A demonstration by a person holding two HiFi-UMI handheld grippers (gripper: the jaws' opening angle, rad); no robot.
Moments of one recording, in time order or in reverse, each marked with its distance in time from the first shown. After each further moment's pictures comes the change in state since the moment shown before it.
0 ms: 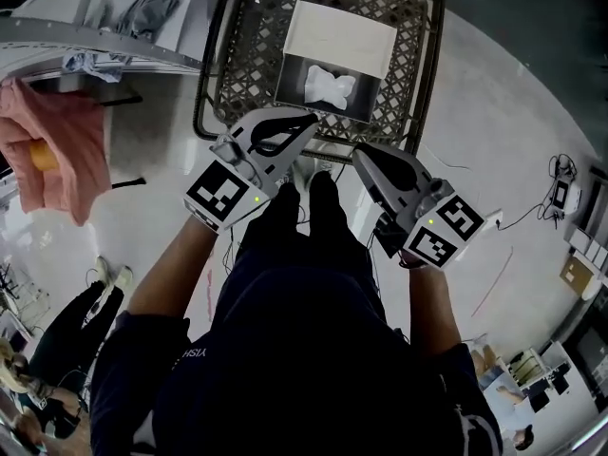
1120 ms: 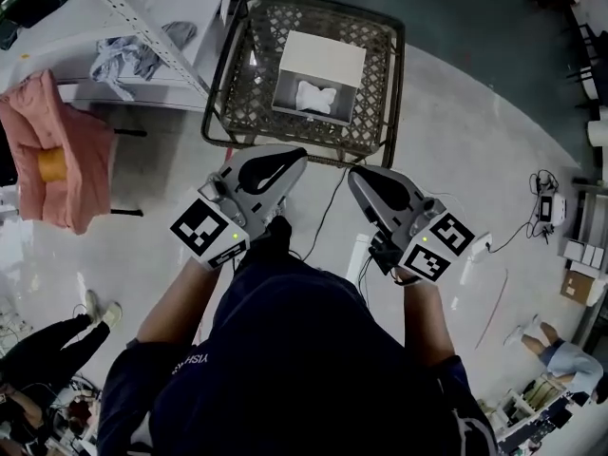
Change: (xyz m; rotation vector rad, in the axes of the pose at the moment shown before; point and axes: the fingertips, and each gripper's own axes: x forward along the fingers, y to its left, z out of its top) left arm -0.091 -0.124 0.055 -0.063 -0.284 -0.009; right arm -0.086 0.103 -0.022 -0.172 -0.129 0.014
